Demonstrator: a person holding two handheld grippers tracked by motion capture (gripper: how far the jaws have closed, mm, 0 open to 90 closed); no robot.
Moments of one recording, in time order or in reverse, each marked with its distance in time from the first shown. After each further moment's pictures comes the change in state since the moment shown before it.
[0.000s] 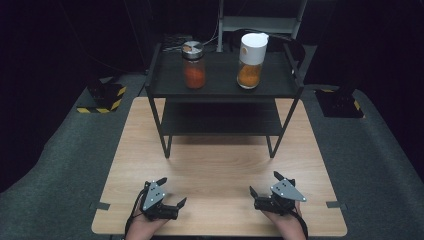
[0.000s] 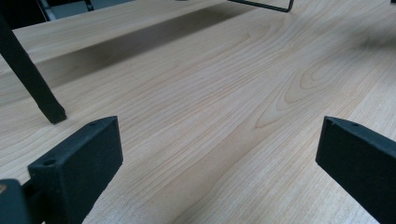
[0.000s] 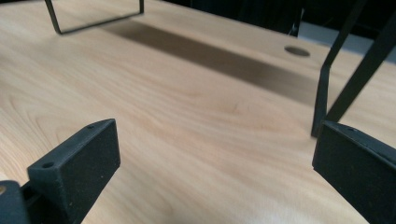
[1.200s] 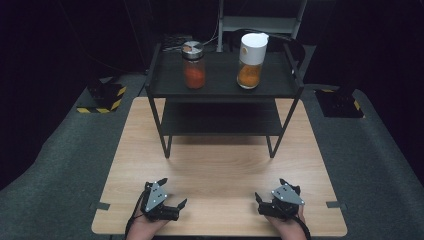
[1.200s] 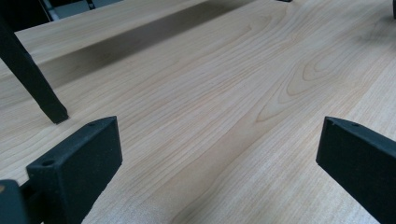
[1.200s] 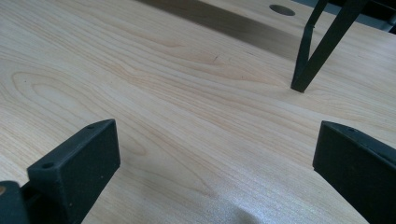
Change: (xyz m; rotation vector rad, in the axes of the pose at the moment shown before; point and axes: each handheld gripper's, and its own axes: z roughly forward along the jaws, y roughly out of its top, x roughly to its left) left arm -0.006 0.004 0.001 0.023 0.017 0.035; right arm 0.008 0.001 -0.003 0.123 -0.074 -0.027
